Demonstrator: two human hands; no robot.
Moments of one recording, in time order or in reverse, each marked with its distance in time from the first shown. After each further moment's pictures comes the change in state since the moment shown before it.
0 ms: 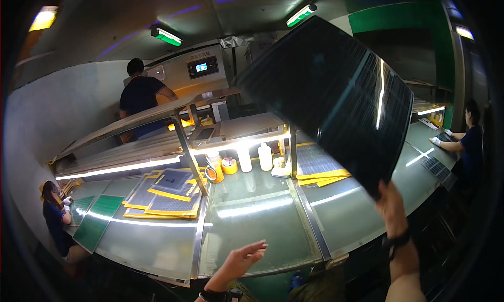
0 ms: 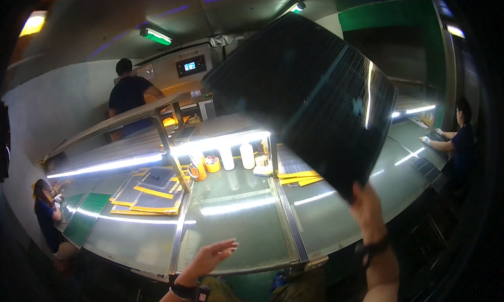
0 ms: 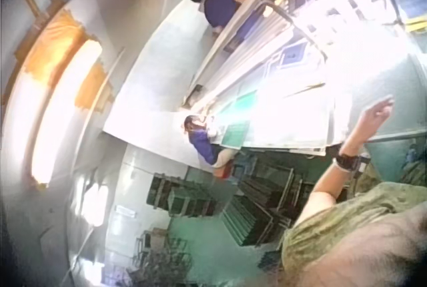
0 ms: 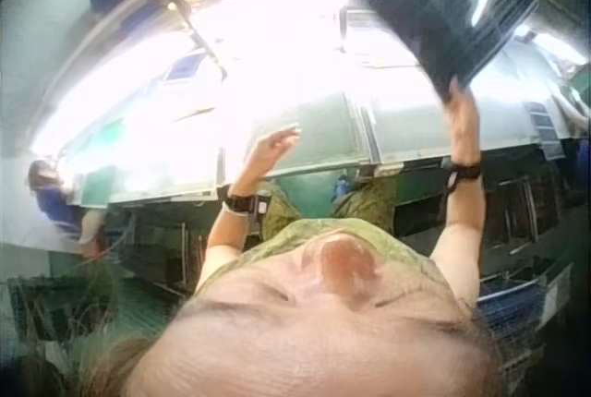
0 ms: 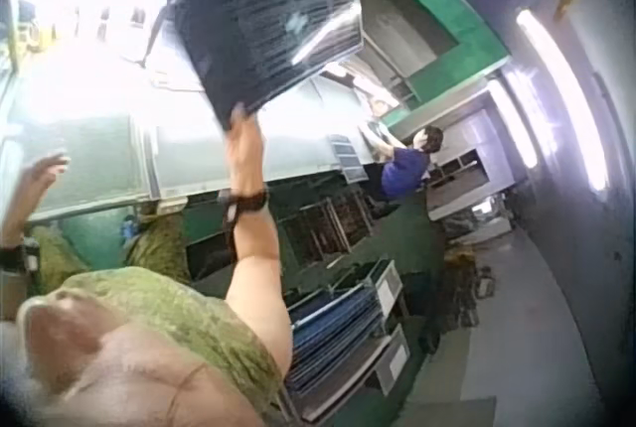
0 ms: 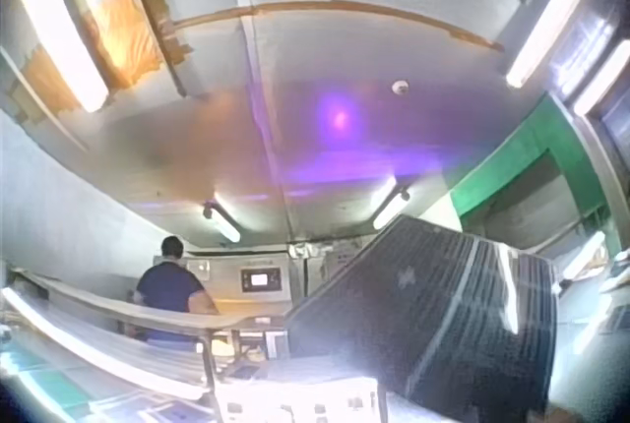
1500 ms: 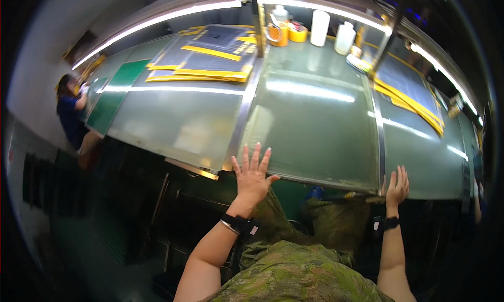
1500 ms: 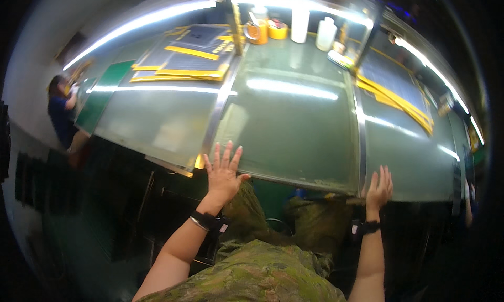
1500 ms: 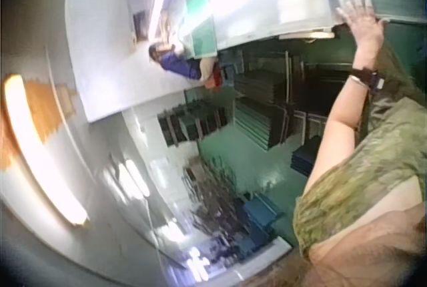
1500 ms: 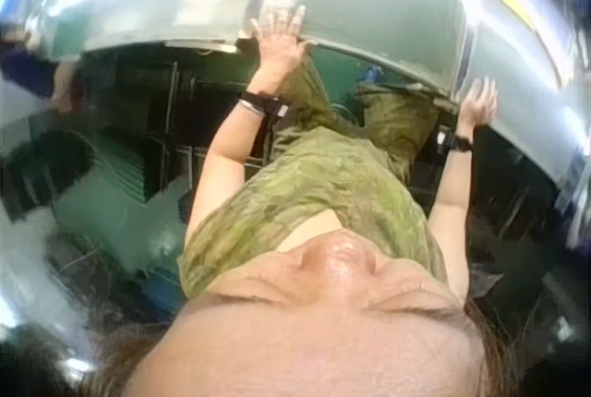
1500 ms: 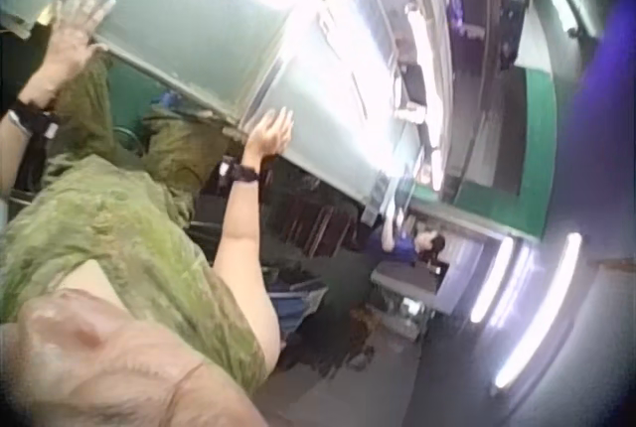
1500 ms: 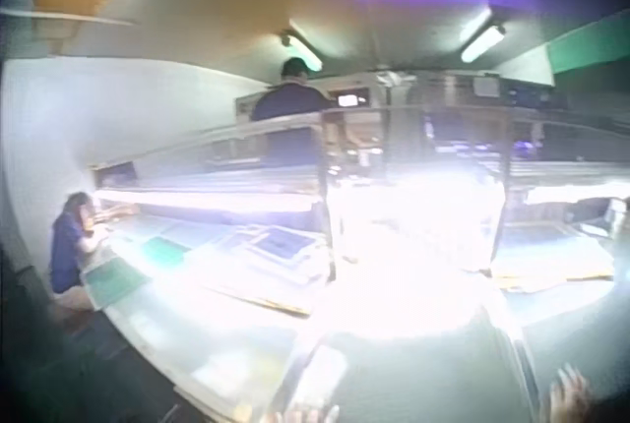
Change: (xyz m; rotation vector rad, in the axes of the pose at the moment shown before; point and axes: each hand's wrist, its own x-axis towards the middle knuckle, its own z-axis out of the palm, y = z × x) left_hand -0.103 -0.130 0.001 1.063 0.385 -0.415; right_hand -0.095 0.197 -0.126 -2.082 0.085 -0.076
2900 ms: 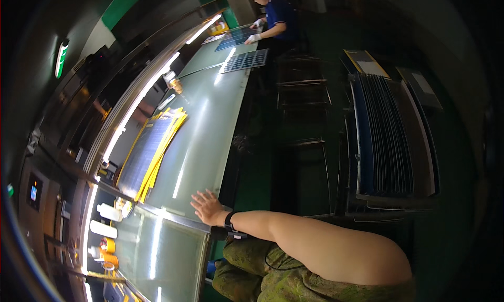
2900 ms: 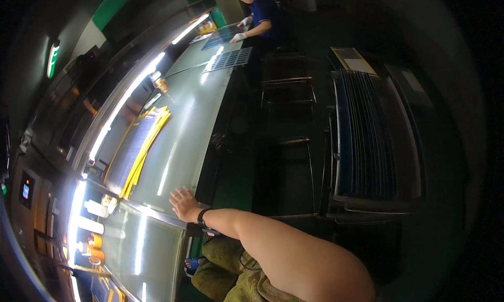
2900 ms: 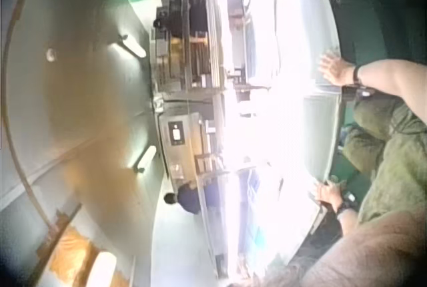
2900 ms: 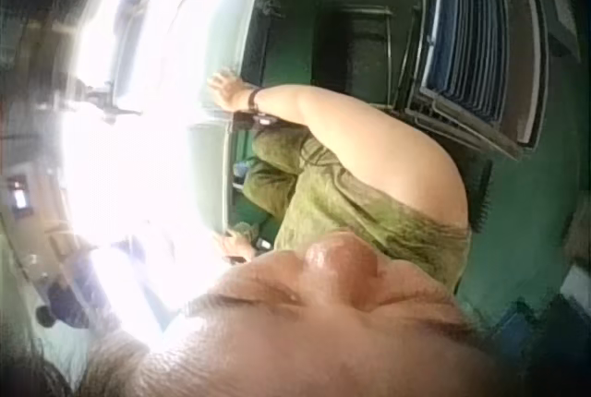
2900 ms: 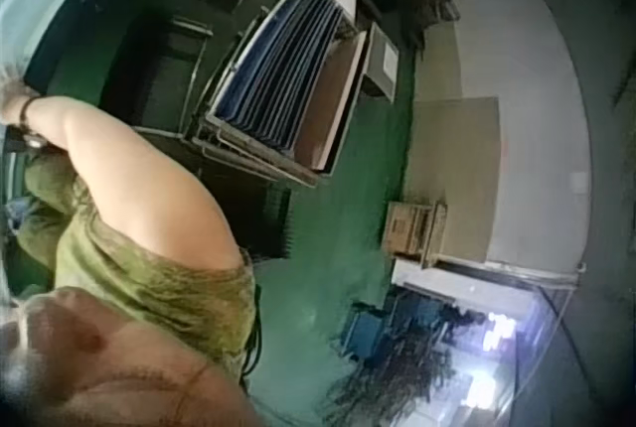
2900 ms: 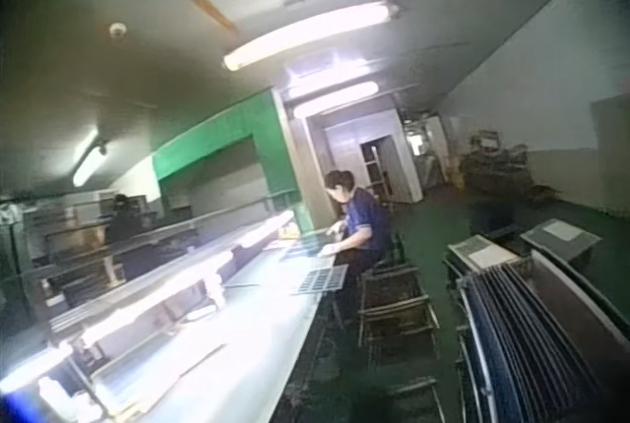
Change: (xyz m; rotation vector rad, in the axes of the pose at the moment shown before) left_hand -0.003 -0.003 -0.004 0.216 0.123 0.250; right_hand -0.011 -0.025 -0.013 0.128 0.014 0.196
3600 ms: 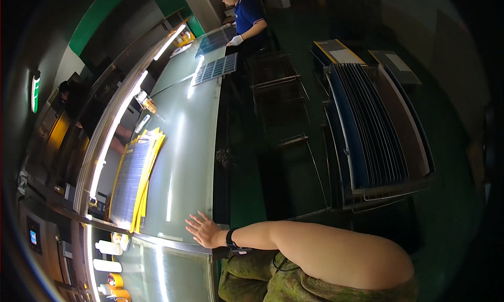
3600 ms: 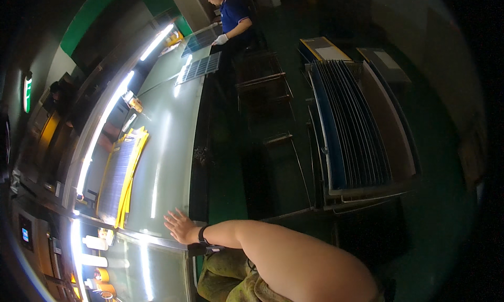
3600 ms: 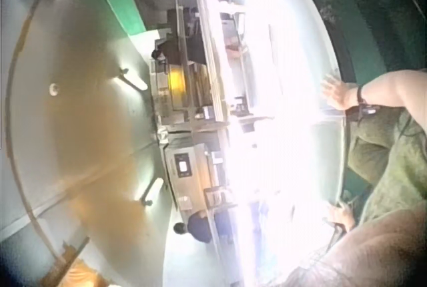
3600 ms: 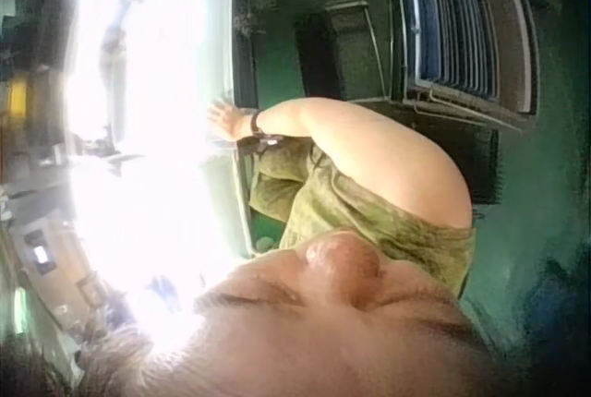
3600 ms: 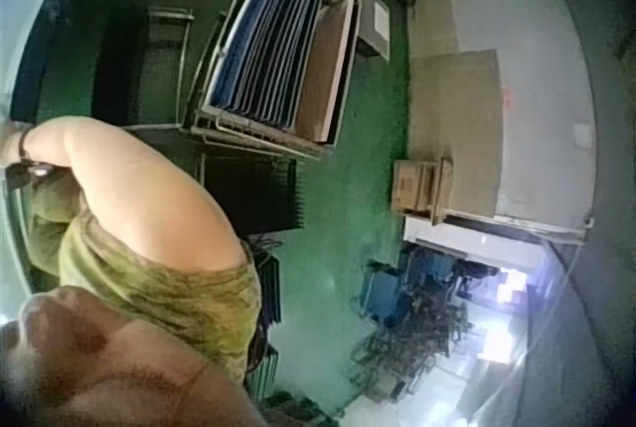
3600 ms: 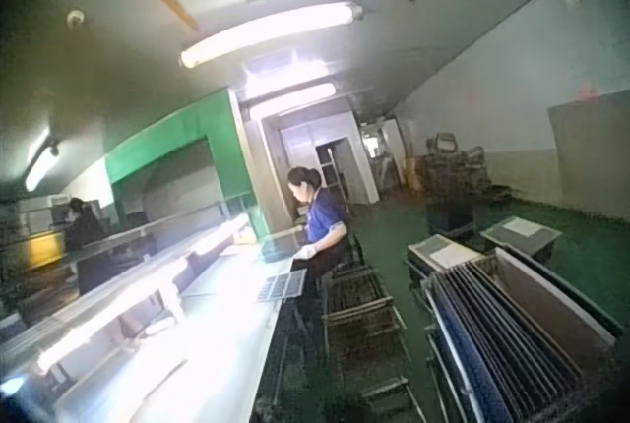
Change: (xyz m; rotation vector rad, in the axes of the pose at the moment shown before) left_hand 0.009 0.015 -0.013 0.002 -0.011 0.062; right_hand -0.002 0.000 -0.009 0.004 -0.110 -0.003
